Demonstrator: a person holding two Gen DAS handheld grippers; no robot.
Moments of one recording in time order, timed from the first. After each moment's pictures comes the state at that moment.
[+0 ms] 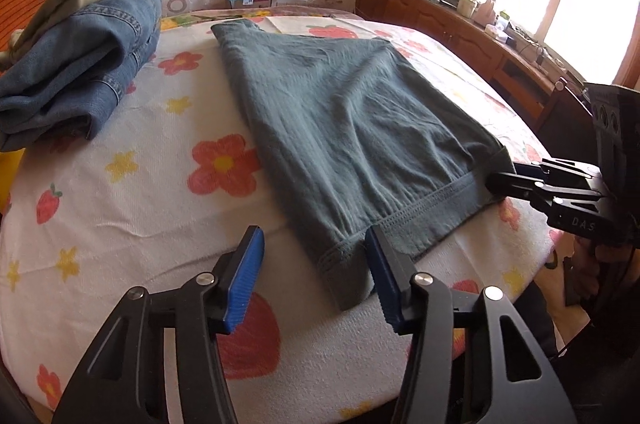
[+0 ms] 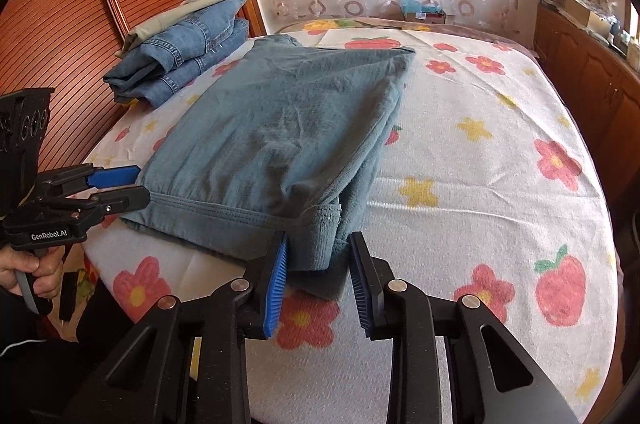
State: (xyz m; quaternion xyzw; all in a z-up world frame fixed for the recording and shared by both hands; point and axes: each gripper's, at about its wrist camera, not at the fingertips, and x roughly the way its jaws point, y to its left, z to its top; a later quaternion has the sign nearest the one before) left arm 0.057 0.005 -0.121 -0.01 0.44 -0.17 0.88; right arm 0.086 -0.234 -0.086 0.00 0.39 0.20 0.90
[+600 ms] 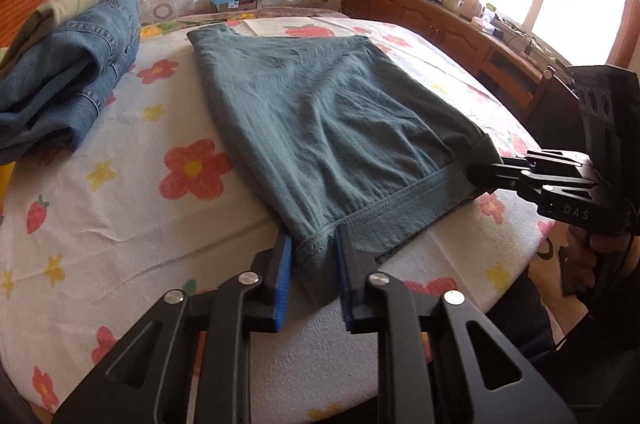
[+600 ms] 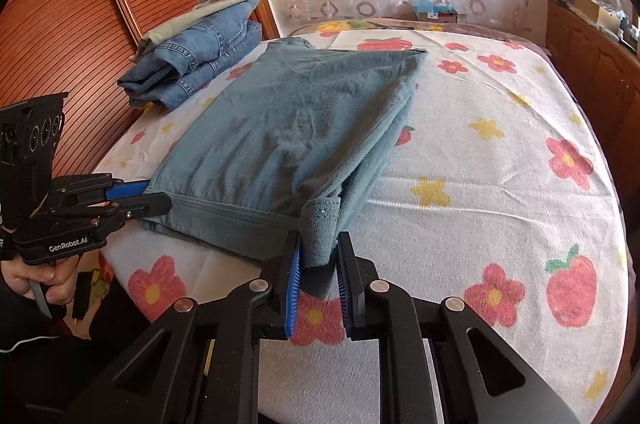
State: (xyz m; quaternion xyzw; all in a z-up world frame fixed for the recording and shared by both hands) left arm 0.052 -0.012 -0.117 0.01 0.43 -0.19 0.88; right arm 0.084 -0.232 -0.085 0.02 0.38 0.22 0.90
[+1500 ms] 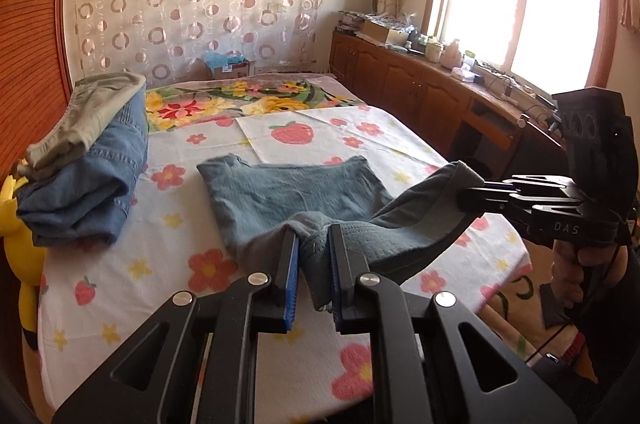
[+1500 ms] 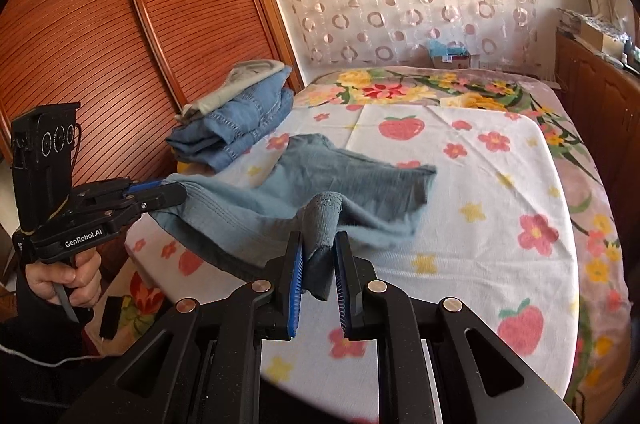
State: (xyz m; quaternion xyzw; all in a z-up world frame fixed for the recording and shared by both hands) left arm 0.059 -0.009 -0.029 0.01 0.33 -0.20 0.92; right arm 0.056 -0.257 -0.013 0.04 0.31 0.25 0.92
